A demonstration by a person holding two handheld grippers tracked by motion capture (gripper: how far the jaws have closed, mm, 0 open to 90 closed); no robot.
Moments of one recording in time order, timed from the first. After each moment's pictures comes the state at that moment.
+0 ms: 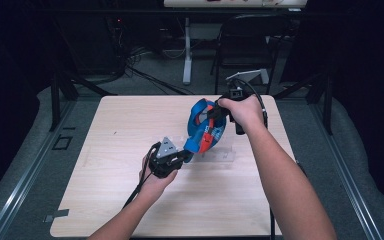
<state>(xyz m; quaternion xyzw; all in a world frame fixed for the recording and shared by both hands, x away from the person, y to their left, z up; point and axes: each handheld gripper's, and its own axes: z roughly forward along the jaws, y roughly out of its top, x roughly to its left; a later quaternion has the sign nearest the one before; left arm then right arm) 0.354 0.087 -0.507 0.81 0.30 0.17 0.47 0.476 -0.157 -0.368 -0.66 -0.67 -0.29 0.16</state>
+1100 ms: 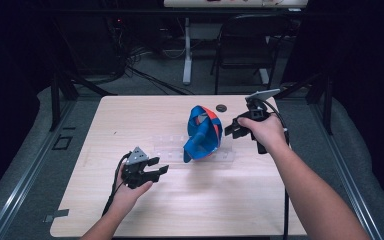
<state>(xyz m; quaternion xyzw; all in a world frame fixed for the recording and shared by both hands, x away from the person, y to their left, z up) 0.336 0.164 -0.530 0.80 0.36 0.13 0.45 0.442 -0.213 -0.408 -0.66 -0.68 -0.28 0.14</state>
